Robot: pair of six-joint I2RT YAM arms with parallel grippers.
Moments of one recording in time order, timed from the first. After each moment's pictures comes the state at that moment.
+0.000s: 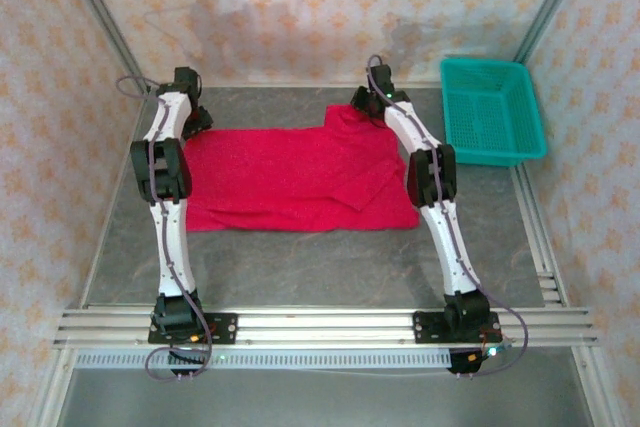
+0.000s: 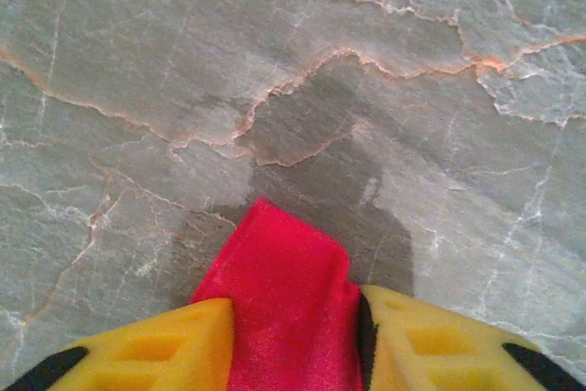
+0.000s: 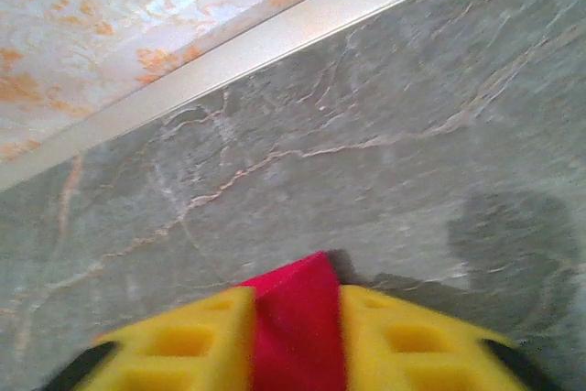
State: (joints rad) left arm 0.19 2.57 2.33 -1.02 -0.13 -0.45; right arm 0.26 2.78 2.57 -0.54 -0.11 0.64
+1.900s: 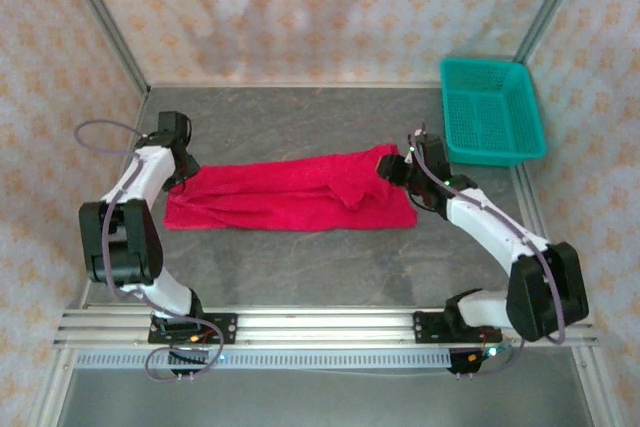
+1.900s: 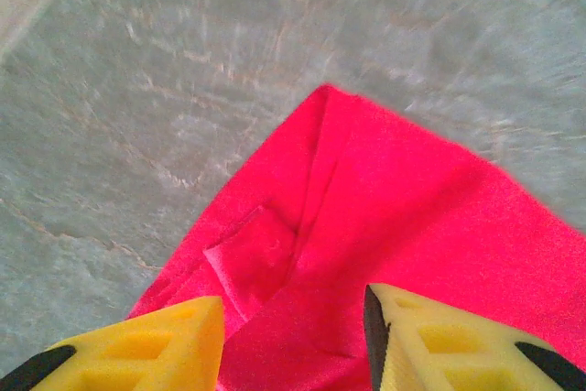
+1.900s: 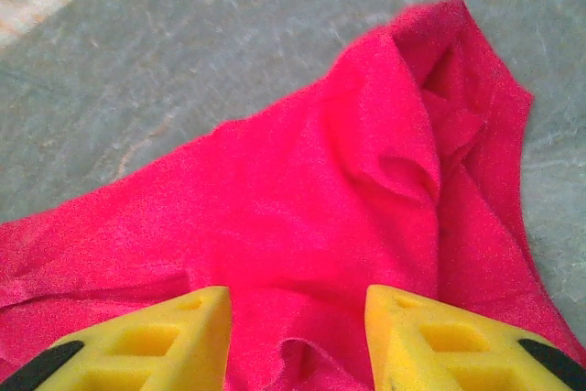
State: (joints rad) left arm 0.13 1.58 1.16 -0.76 -0.32 -0.57; right arm 0.37 1.29 0.86 -0.26 -0.09 0.63
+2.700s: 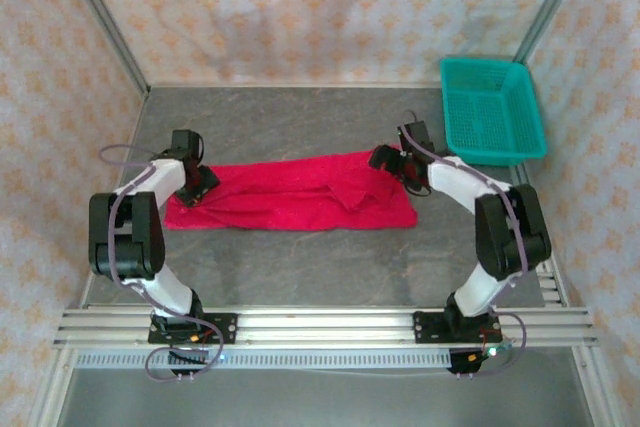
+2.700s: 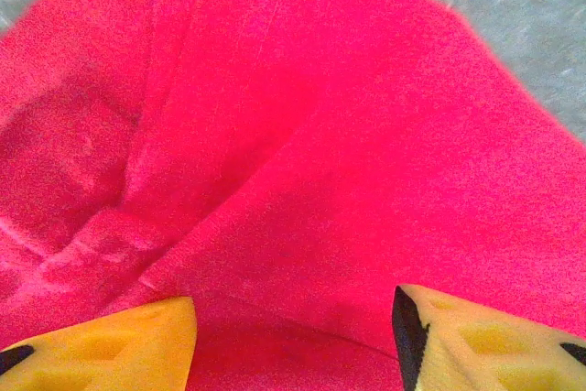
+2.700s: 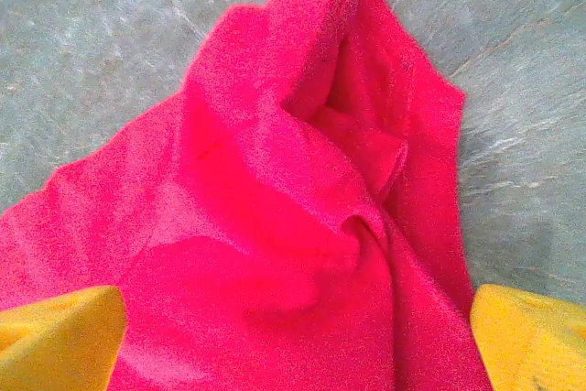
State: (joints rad) left arm 0.12 1.63 0.99 -0.58 -0.07 -0.67; right arm 0.28 1.64 1.05 -0.38 -0.05 0.66
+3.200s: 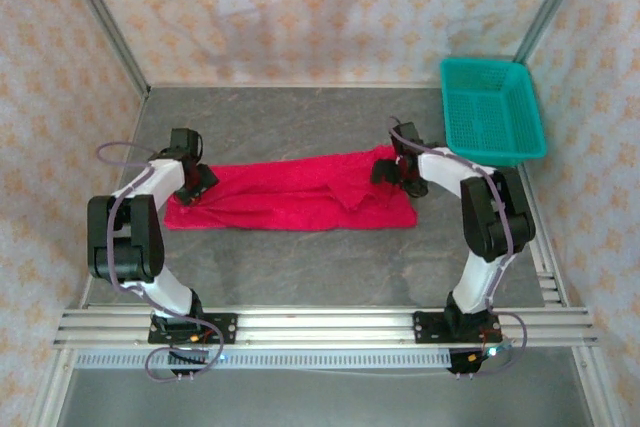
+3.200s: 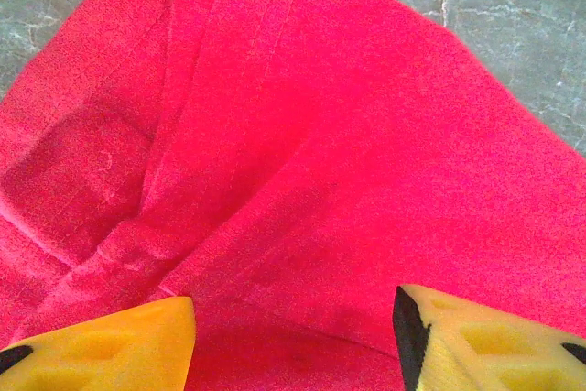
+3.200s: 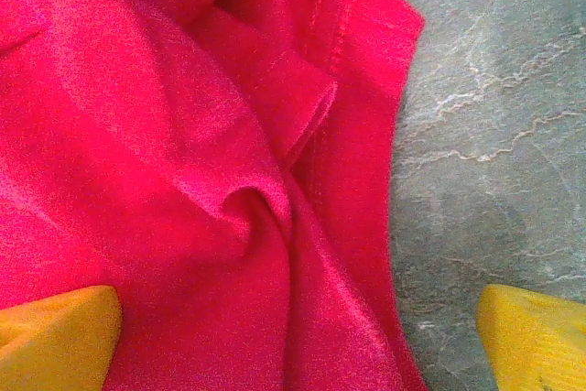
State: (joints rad) left arm 0.12 1.63 0.99 -0.59 -0.09 -0.65; right arm 0.30 1.81 1.15 -0.55 0.01 0.49
